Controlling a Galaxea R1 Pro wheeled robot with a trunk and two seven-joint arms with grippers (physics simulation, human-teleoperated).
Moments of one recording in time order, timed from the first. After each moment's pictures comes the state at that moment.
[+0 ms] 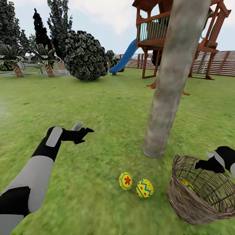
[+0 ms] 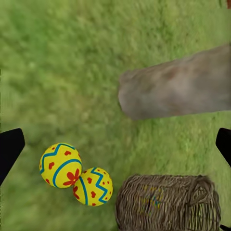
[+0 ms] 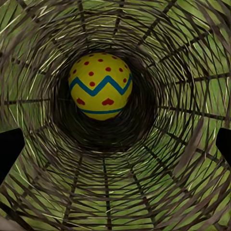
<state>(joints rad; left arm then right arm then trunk) -1.05 0.07 0.13 -0.78 0.92 1.00 0.23 -1.15 -0.52 0.17 -0.13 -0.10 0.82 0.25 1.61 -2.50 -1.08</state>
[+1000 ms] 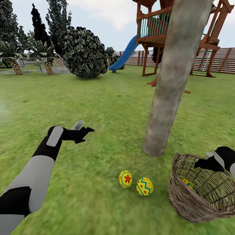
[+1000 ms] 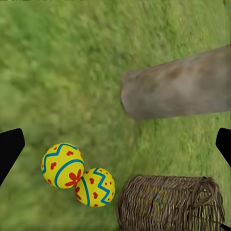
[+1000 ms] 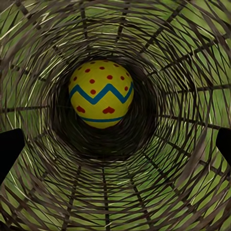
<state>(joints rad) -1.06 0.06 0.12 -0.79 0.93 0.99 0.24 -1.15 -0.52 0.17 -0.13 -0.10 0.76 0.26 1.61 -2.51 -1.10</state>
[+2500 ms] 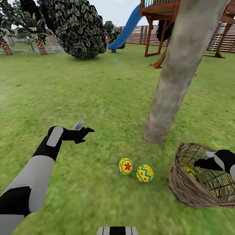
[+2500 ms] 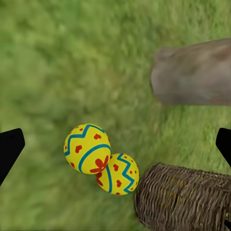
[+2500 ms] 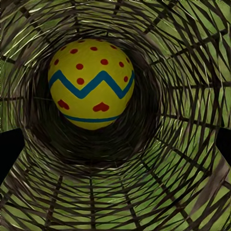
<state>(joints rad) -1.06 0.07 0.12 -0.79 0.93 0.99 0.24 -1.15 -0.51 0.18 -0.07 -0.10 0.60 0.26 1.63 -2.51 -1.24</state>
